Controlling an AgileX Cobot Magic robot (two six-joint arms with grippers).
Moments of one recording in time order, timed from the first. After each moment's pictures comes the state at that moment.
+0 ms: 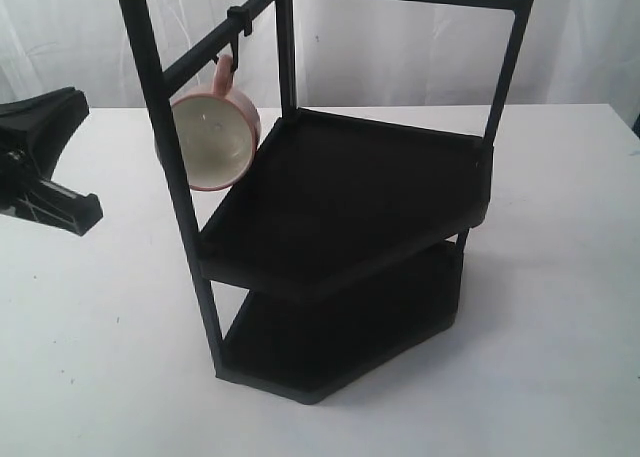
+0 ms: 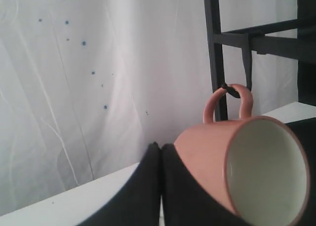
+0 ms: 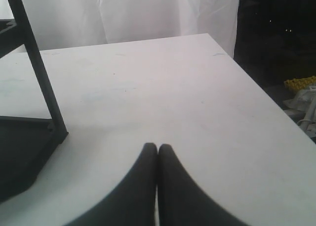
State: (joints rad) left arm -0.27 1.05 -0.34 0.11 -0.77 0.04; right arm -0.06 0.00 0.00 -0.09 0.31 0.20
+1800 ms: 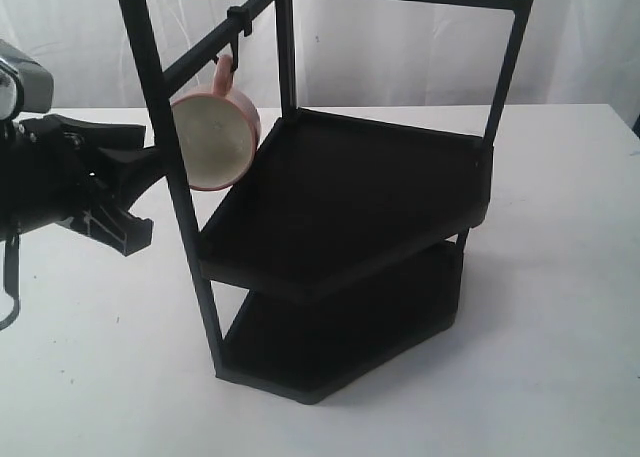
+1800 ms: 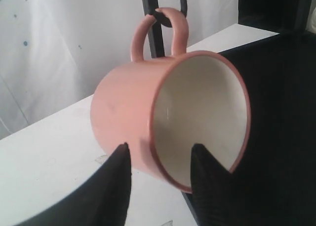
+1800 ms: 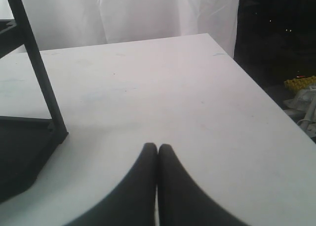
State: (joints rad) left arm -0.27 1.14 -0.52 0.68 -0.43 -0.45; right arm -0.06 0.00 0.00 -0.09 0.31 0.20
